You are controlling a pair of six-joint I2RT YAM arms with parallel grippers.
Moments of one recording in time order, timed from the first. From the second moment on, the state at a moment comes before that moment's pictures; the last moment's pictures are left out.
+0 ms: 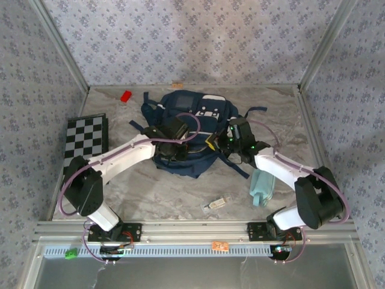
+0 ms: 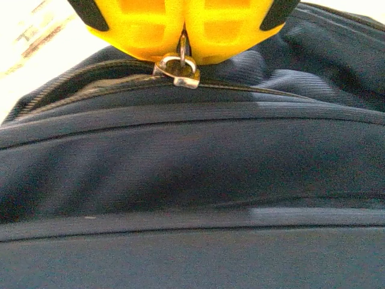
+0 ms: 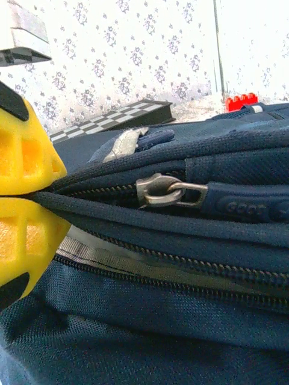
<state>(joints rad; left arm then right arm) -0.76 1.59 1.25 -0.83 0.02 -0.54 0.48 1.41 0.81 -0.02 -0.37 1.29</state>
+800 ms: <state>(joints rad) -0.84 1.76 1.40 -0.71 0.08 -0.61 0.16 1.49 1.01 -0.24 -0.61 1.03</state>
